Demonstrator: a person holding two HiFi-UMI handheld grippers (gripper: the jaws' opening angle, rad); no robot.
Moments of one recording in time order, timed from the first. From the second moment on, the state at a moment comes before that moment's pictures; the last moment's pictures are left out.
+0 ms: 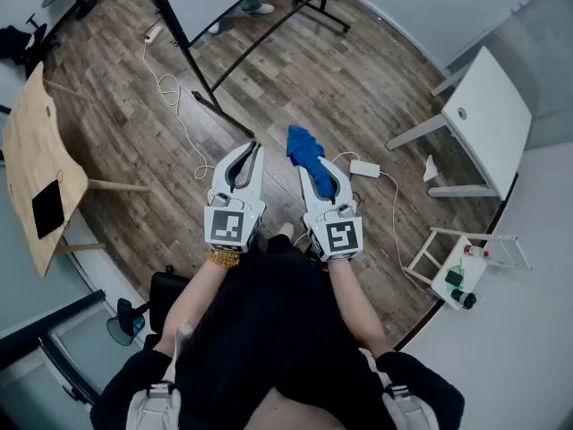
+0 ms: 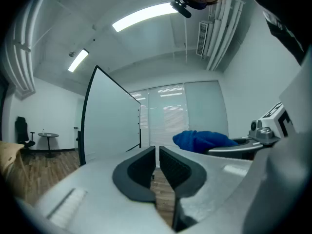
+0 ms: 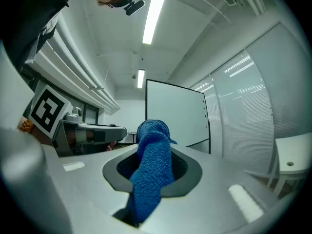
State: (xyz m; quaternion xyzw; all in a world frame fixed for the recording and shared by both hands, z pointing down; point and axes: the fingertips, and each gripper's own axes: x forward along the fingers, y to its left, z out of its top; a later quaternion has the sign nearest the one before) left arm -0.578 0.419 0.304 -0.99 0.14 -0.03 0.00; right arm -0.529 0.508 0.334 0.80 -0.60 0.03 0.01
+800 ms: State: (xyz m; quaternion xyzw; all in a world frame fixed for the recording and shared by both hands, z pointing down) left arm -0.433 0.210 0.361 -0.98 0.22 -0.02 -0.02; right arm -0.357 0.285 0.379 0.70 -0.70 0.08 0.10
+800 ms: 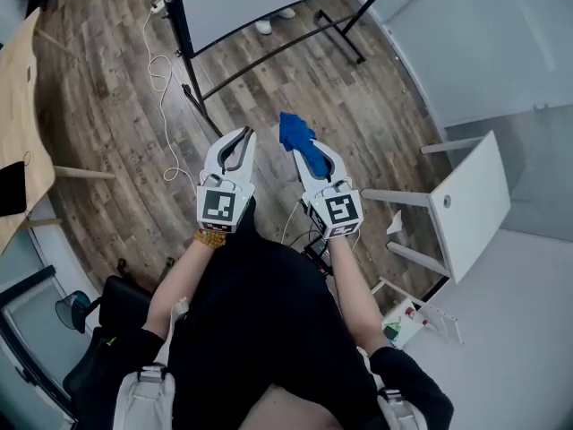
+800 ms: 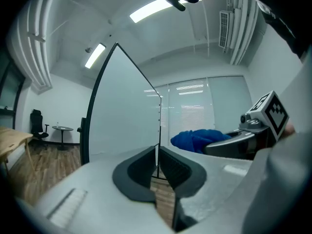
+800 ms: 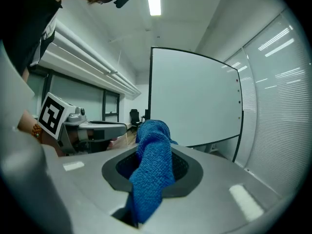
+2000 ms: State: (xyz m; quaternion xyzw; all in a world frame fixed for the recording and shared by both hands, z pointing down) left arm -0.358 -0.038 0.445 -0.86 0.49 -0.08 -0.07; right arm -0.324 -0.087 0.639 0.44 -0.84 0.23 0.23
